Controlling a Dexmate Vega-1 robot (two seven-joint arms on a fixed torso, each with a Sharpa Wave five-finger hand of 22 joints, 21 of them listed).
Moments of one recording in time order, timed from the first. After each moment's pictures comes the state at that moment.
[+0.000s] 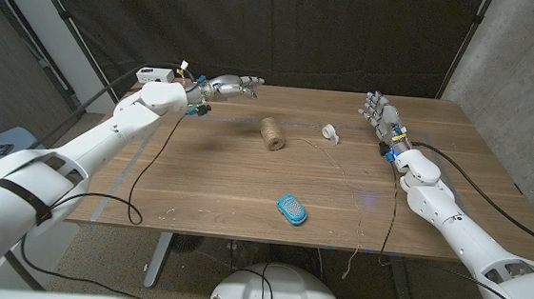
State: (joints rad) left arm 0.34 0.63 0.64 -1.04 -0.27 -0.37 -0.57; left_hand 0.71 0.13 0.78 -0.18 0.44 -0.02 0.03 0.18 0.18 -0.08 0.00 0.23 0.24 -0.12 0.07 0.18 0.18 0.01 0.04 0.19 0.17; right arm -0.73 -0.50 -0.36 -1.13 0.64 0.38 0.12; right_hand 0.14 0.13 0.42 0.06 0.20 0.13 -0.03 0.19 0.18 0.05 -0.01 0.19 0.19 0.02 -0.03 0.20 0.20 0.28 -0.04 0.19 0.17
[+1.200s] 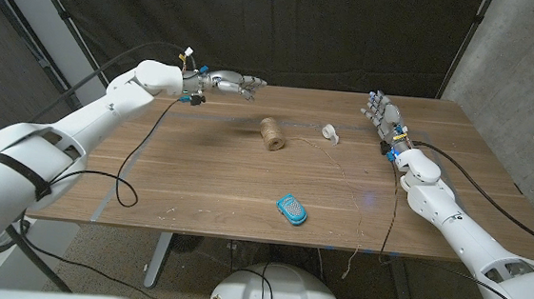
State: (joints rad) left arm 0.20 0.65 0.70 -0.97 -0.17 -0.44 -0.74; left_hand 0.76 0.12 0.79 -0.19 0.46 -0.08 0.03 0.18 0.18 -0.11 0.00 0.23 0.25 -0.13 0.07 0.18 0.18 -0.01 0.04 0.19 0.17; right arm -0.73 -0.50 -0.36 -1.13 0.63 0.37 0.10; right_hand 0.14 0.13 0.42 0.06 0.20 0.13 -0.03 0.19 0.18 0.04 0.00 0.19 0.19 0.01 -0.03 0.20 0.20 0.27 -0.04 0.19 0.17
